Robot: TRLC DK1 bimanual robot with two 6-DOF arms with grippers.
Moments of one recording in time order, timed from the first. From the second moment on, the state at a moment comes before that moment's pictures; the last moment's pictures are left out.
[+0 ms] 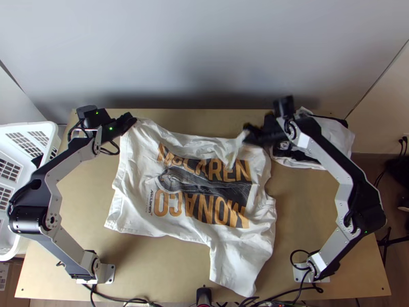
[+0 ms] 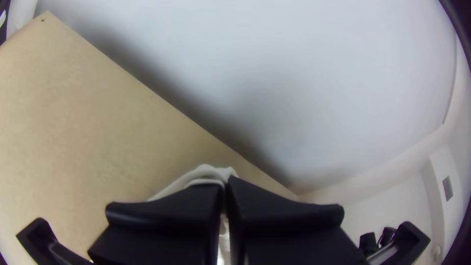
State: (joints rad) left arm 0.02 1.78 1.22 0.12 0.44 -0.73; right arm 0.30 1.82 1.56 -0.62 -0.45 0.59
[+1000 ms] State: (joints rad) left arm -0.01 1.77 1.16 0.16 0.46 -0.72; right arm 0.38 1.87 1.63 -0.71 -0.14 0.60
